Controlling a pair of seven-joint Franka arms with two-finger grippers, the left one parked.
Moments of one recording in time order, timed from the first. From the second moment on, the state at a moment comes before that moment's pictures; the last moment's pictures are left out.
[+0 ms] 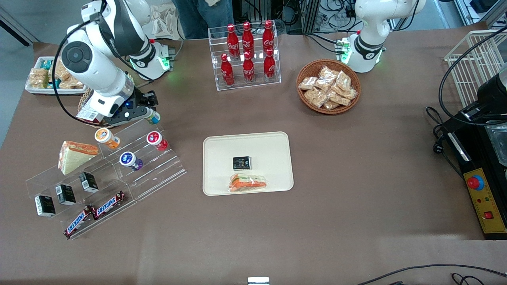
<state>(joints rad) 0.13 -0.27 0.17 -2.30 0.13 1.89 -0.01</state>
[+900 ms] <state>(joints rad) 0.14 -0.05 0.45 -2.15 0.17 2.05 0.52</state>
